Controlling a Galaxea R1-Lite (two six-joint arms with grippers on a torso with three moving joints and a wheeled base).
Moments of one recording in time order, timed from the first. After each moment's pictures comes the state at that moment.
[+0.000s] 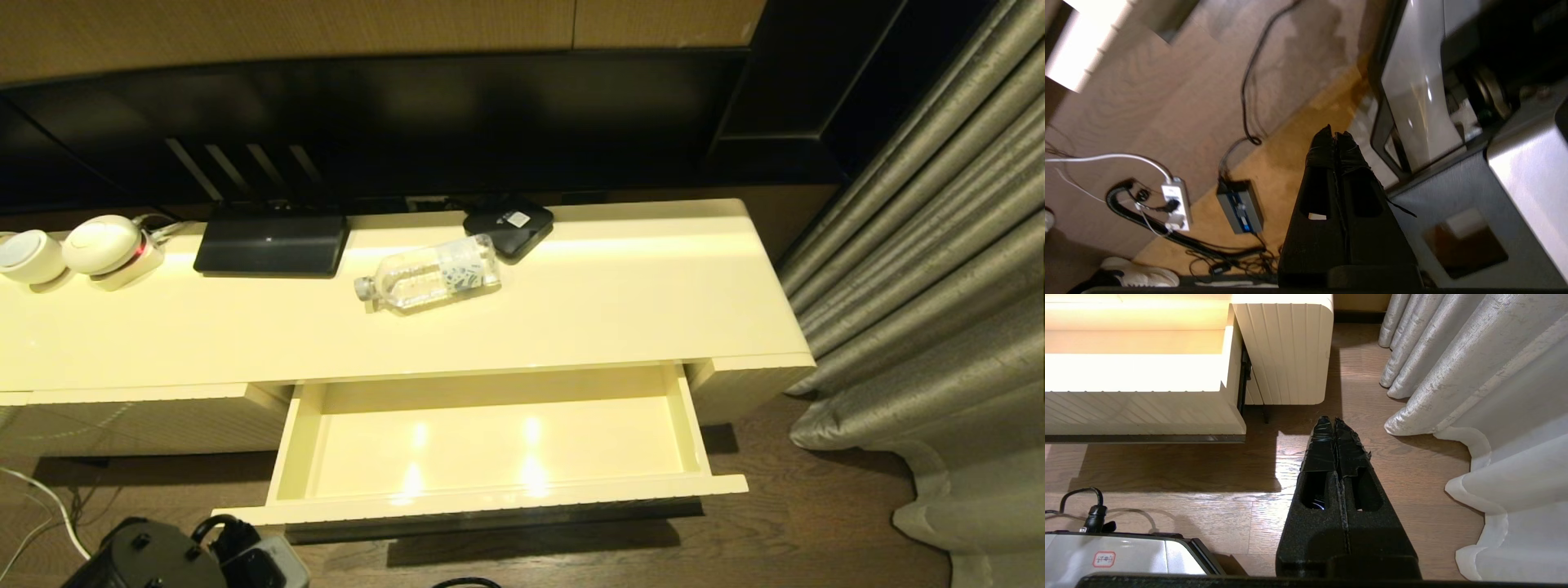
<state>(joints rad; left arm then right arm) -0.76 1.20 -0.45 0.38 0.24 0.00 0.01 0.00 0.00 0.00 0.00 0.02</state>
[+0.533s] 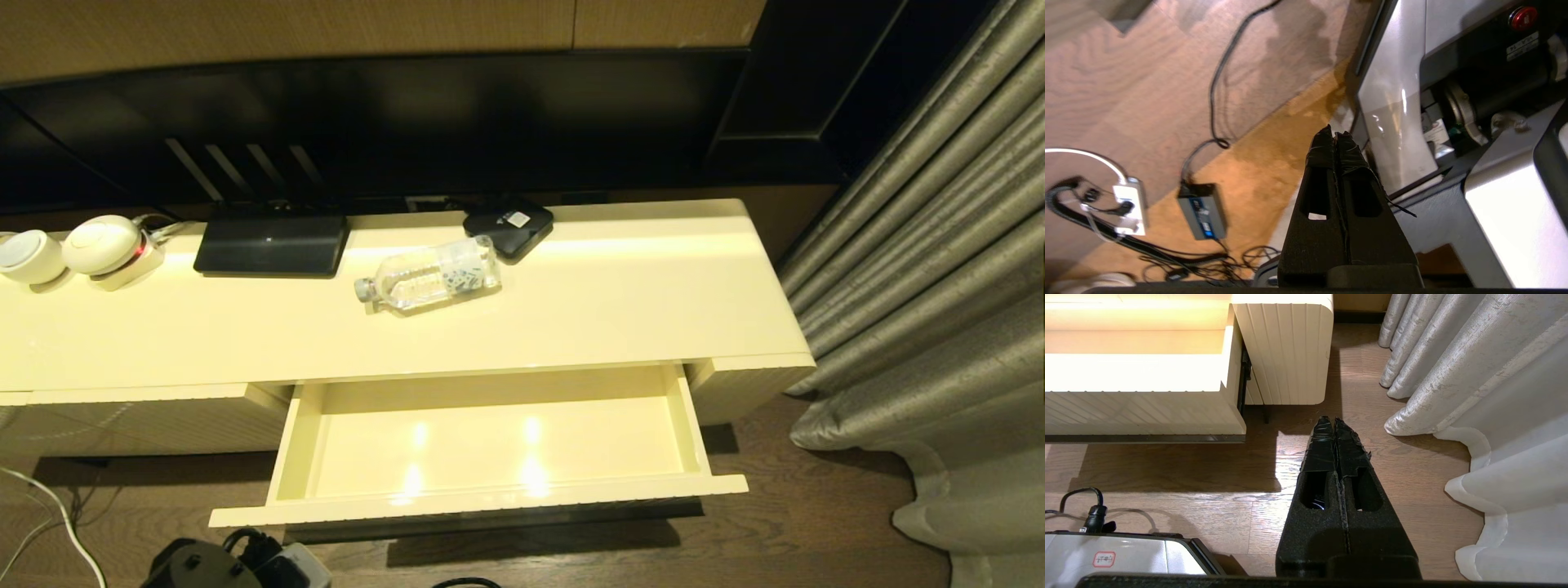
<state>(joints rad) -0.76 1.31 -0.33 0.14 0.20 -0.11 0.01 0.00 0.00 0.00 0.00 0.02</state>
